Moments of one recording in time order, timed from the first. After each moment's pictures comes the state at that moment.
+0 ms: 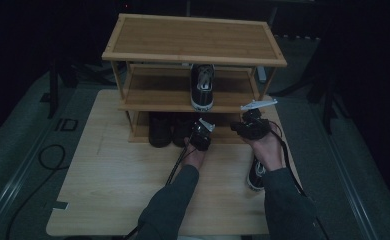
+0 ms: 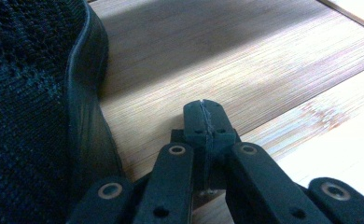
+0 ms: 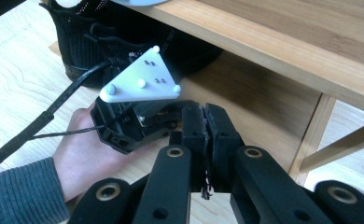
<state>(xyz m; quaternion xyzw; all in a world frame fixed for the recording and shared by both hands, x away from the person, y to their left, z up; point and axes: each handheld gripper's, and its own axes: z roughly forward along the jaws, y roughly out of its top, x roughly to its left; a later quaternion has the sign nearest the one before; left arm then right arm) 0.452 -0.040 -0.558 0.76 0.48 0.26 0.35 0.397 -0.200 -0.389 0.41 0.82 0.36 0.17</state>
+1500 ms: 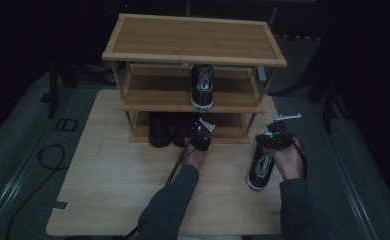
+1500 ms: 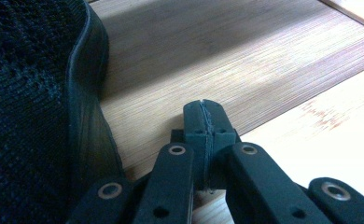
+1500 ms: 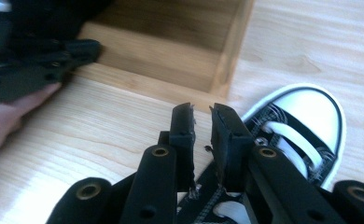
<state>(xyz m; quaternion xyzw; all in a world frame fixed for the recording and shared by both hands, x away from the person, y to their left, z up) 0.451 -0.040 -0.558 0.77 0.48 0.26 0.34 0.404 -0.281 -0.442 0.54 0.77 0.29 0.16</state>
